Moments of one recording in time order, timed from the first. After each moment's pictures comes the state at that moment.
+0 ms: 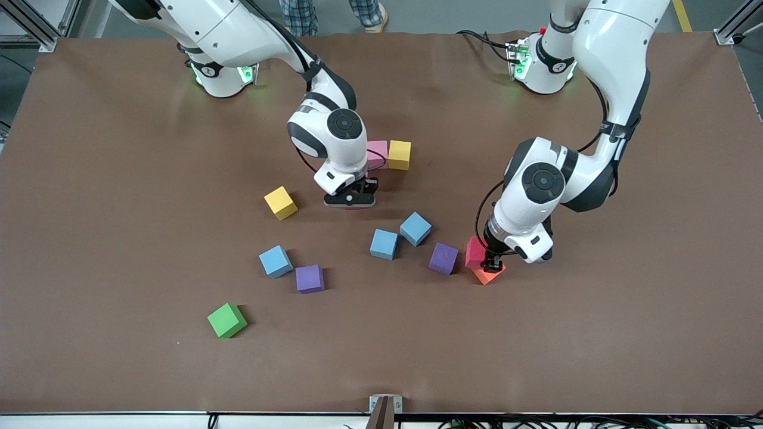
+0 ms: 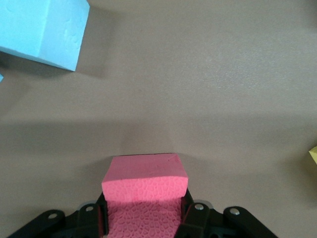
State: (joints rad) left arm -0.29 0.50 -0.16 -1.78 0.10 2.40 -1.94; right arm 0.45 0.57 0.35 -1.91 -0.37 2.42 1.03
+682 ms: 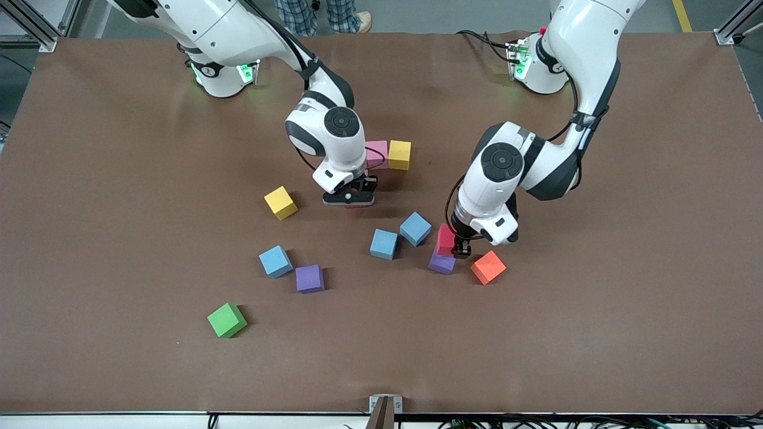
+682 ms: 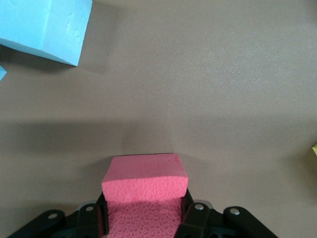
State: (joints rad) left arm -0.39 0.49 -0.16 -1.78 0.10 2.40 -2.07; right arm 0.44 0.56 0.36 -1.93 -0.37 2.43 1.03
